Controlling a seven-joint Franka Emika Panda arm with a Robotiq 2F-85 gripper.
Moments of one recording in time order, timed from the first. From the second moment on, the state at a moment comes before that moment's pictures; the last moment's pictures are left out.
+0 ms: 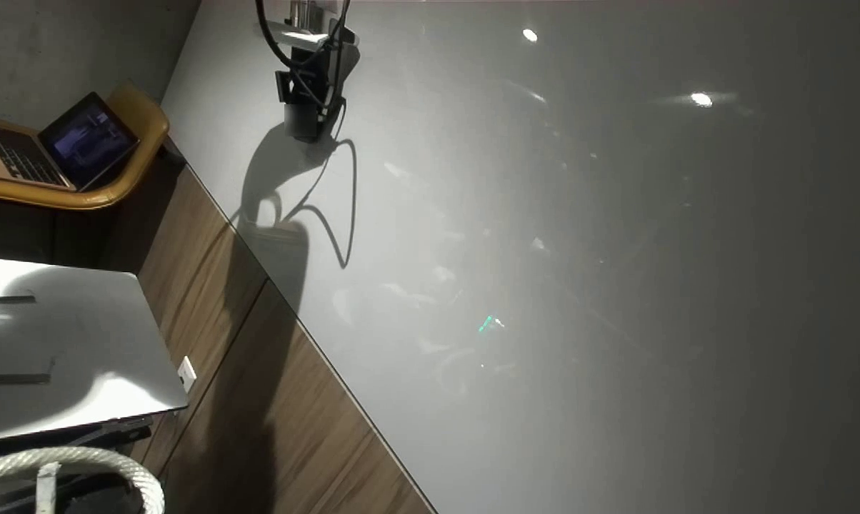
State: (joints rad) arm 0.37 0.30 0.14 -1.55 -0.41 2.05 0.21
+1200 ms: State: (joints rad) arm 0.10 0.00 0.03 -2.04 -0.70 2.44 0.57
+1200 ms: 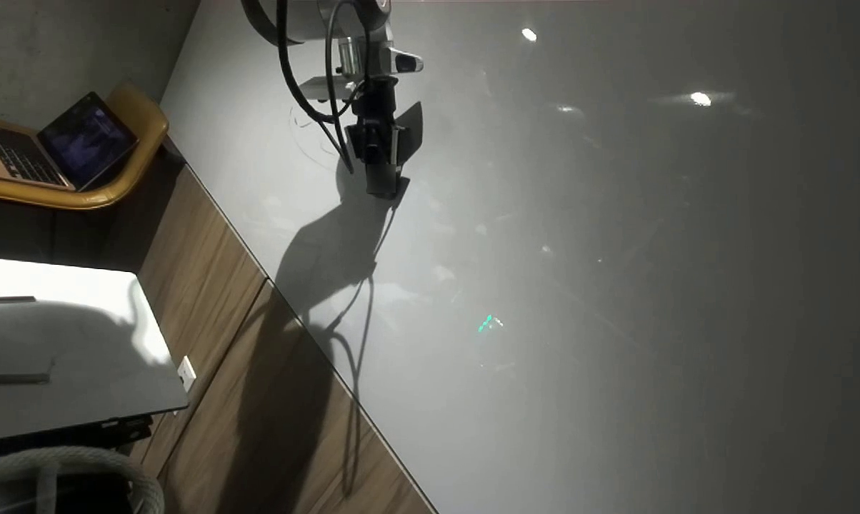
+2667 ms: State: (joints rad) arm 0.27 0.18 0.18 -1.88 -0.85 2.37 0.81
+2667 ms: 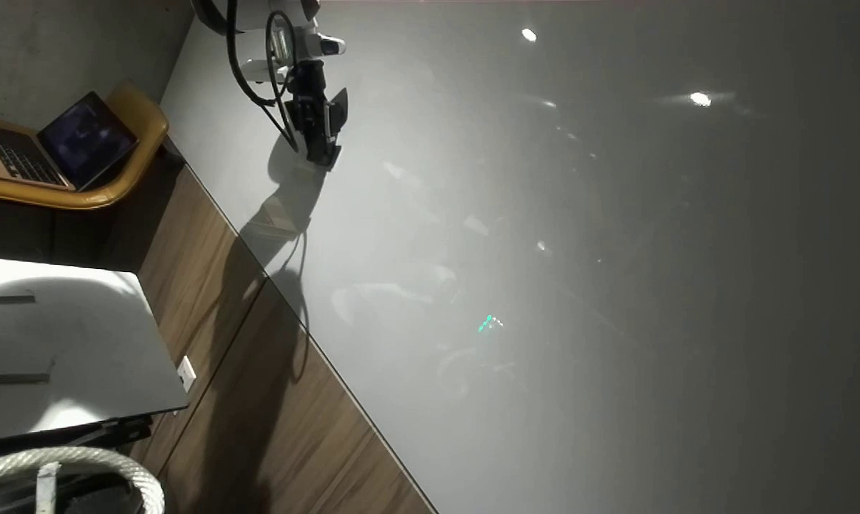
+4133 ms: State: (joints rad) arm 0.56 0.53 0.21 -1.32 -0.78 2.05 0.71
